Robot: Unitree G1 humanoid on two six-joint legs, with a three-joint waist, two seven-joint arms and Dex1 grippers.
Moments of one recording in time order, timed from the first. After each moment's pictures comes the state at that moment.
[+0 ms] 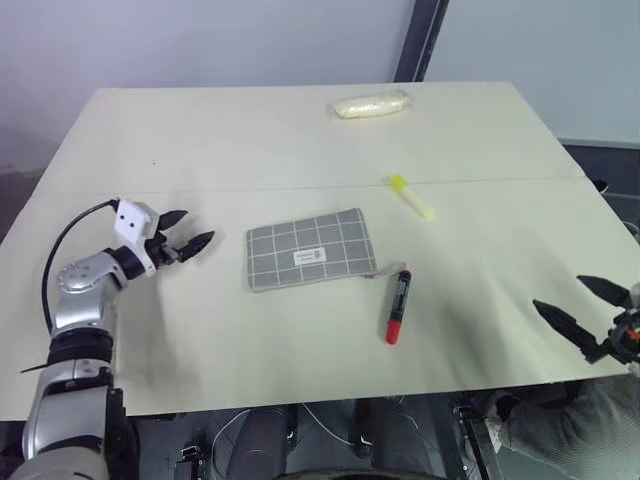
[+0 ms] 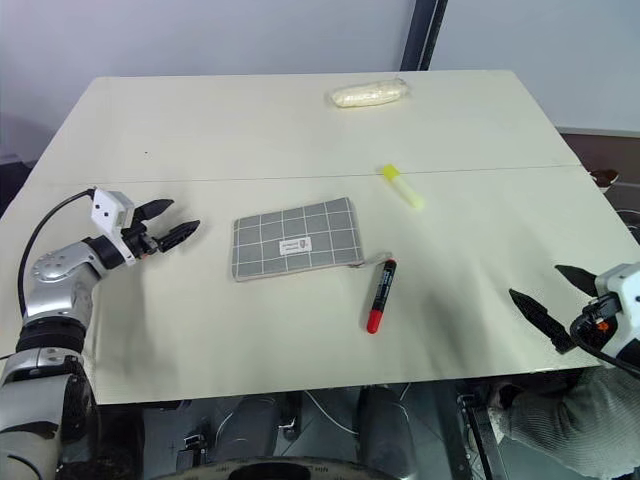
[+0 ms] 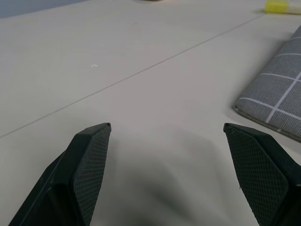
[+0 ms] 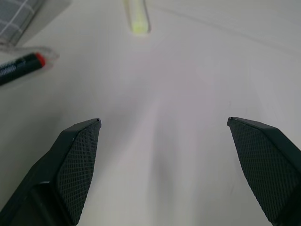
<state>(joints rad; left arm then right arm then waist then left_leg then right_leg) -0.52 0.63 0.22 0.74 -0.28 -0.16 -1.00 0.39 -0.73 -0.74 -0.30 0.50 0.39 0.86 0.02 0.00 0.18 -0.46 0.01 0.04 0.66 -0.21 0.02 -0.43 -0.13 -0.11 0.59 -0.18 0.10</state>
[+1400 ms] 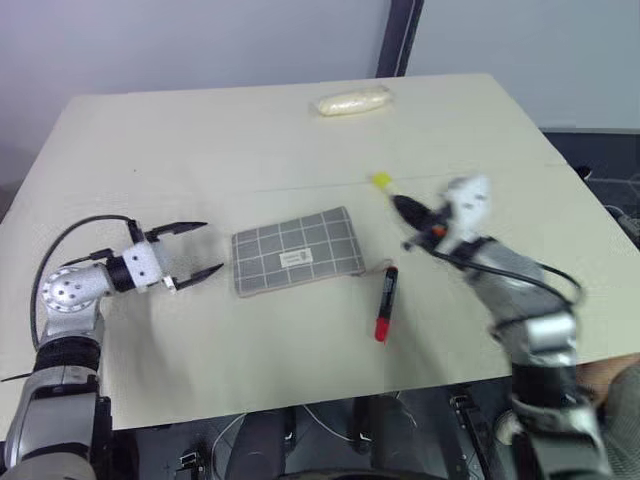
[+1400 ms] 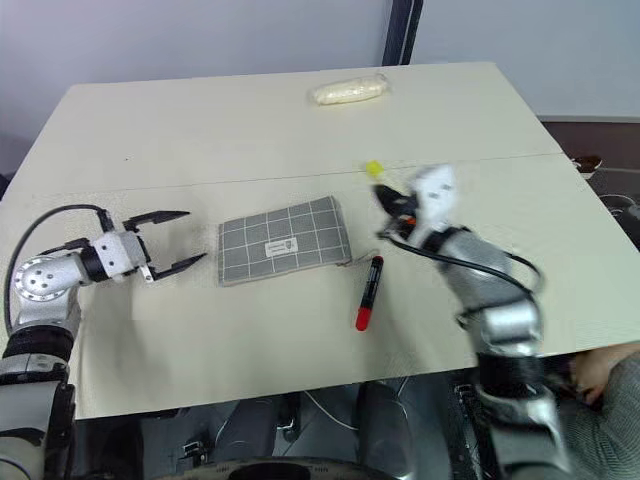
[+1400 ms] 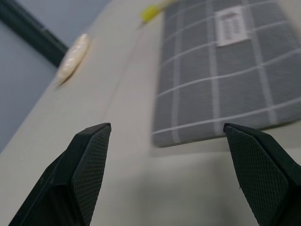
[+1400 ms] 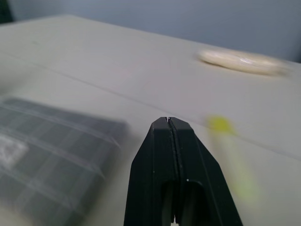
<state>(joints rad) -0.49 0.69 0.11 0.86 -0.16 -0.97 -1.23 -0.41 -0.36 0.05 -0.16 0.28 0.42 0.50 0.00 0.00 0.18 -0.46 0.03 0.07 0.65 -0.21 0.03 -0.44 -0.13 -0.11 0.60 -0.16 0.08</state>
